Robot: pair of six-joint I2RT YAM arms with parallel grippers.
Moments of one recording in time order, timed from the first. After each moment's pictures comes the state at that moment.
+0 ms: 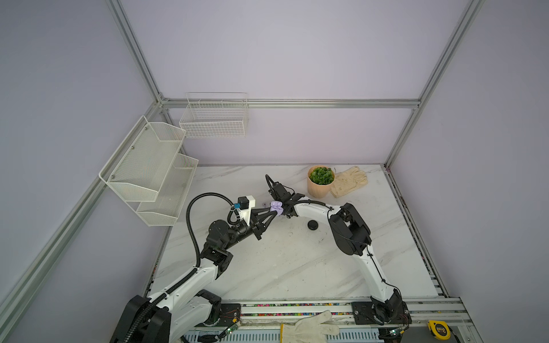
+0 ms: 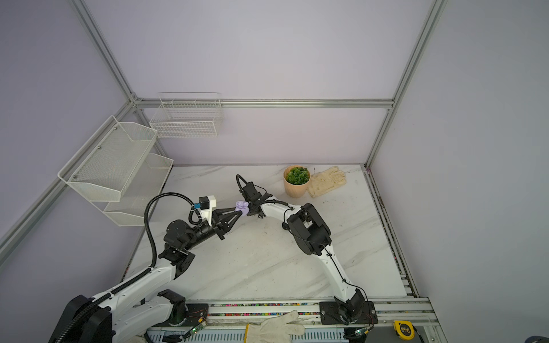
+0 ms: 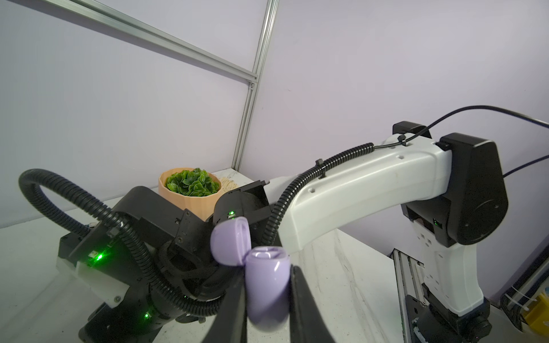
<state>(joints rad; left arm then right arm) -0.39 1.02 0.41 0.78 0.58 -0.37 0.78 2.35 1.81 -0.41 0.22 0.36</state>
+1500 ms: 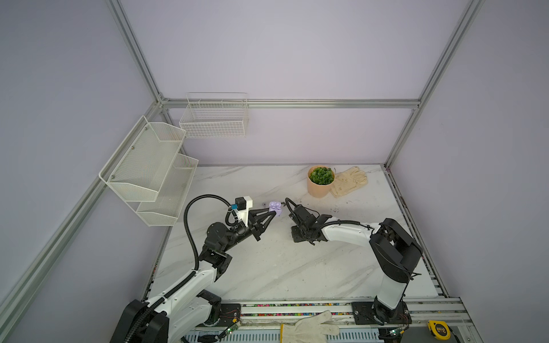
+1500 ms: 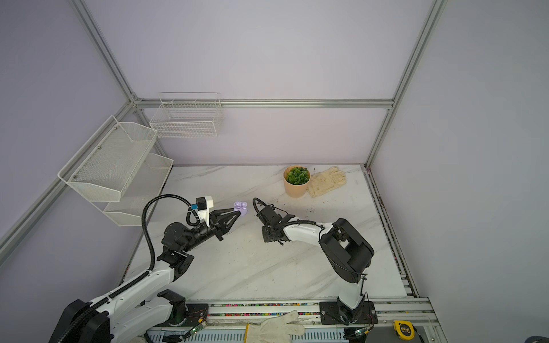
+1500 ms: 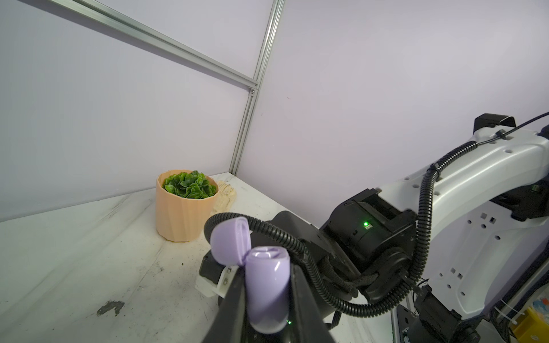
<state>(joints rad) -0.39 0.99 0.39 0.80 0.56 -0.43 0.84 1.79 1.10 -0.40 0.15 0.57</state>
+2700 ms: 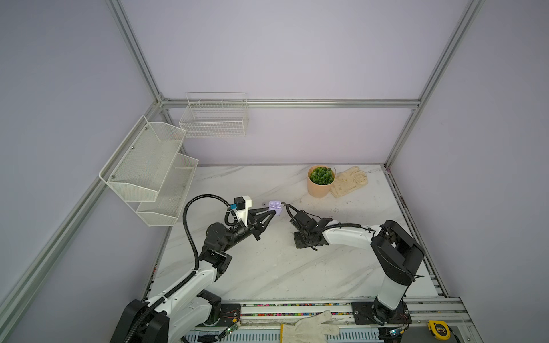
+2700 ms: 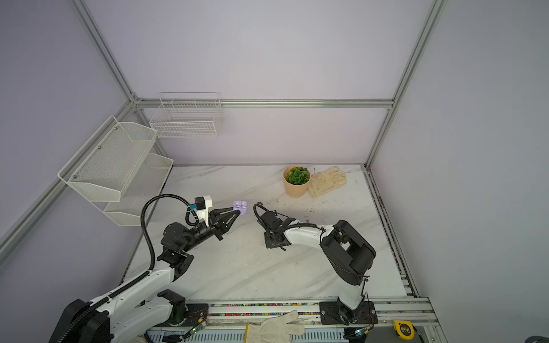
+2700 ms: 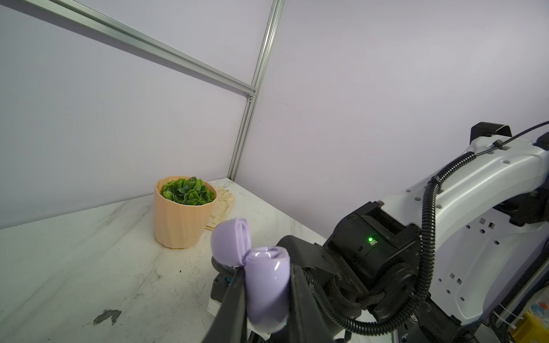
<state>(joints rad) -0.39 0.99 0.39 0.82 0.56 -0.44 0.85 1.79 1.06 -0.47 0.14 0.62</state>
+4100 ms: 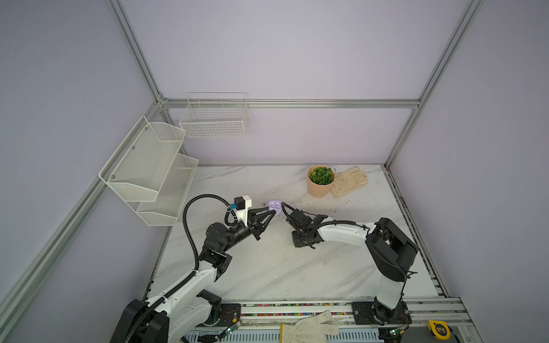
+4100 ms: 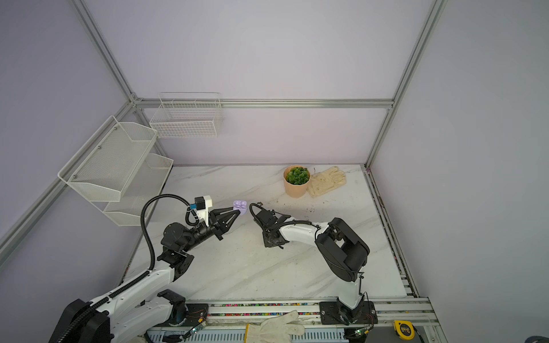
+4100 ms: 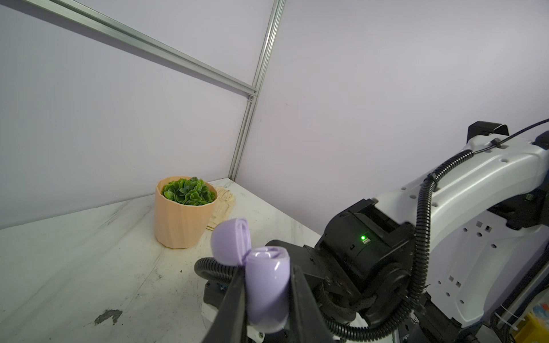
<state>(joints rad) -0.39 0.99 0.39 0.82 0.56 -0.44 0.86 1.84 1.15 -0.56 0.17 0.62</state>
